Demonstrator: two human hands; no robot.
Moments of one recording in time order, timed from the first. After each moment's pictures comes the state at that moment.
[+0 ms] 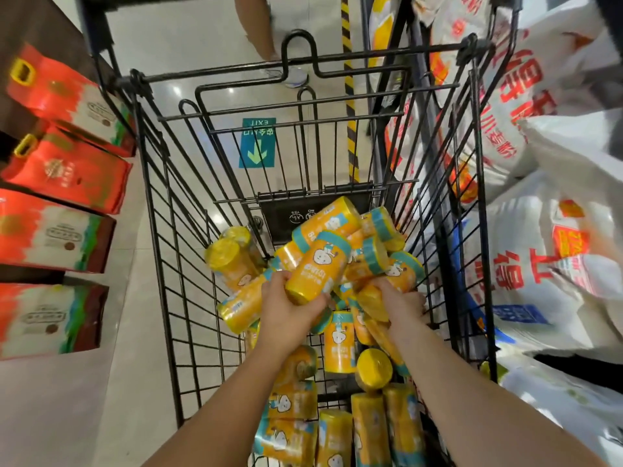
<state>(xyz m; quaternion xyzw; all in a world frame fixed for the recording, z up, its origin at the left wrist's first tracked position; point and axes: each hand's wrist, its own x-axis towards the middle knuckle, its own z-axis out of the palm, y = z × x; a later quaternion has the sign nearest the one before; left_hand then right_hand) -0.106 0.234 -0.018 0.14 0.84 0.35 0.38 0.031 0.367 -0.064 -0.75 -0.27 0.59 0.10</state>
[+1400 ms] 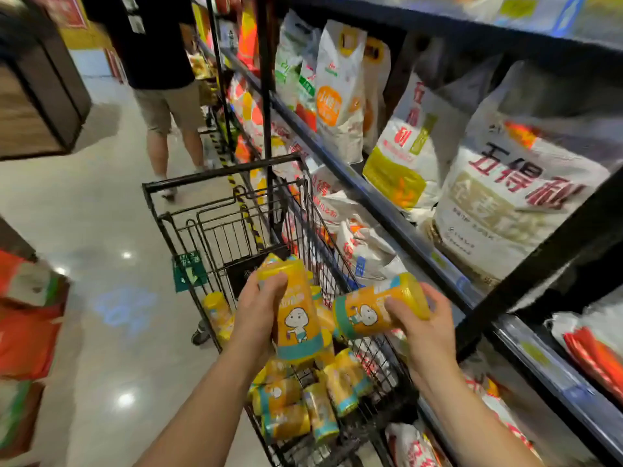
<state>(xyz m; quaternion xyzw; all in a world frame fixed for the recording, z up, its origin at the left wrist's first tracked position) -0.036 0.035 0.280 0.22 0.53 0.62 0.53 0.183 0.061 0.267 -0.56 -0.36 0.49 0.56</state>
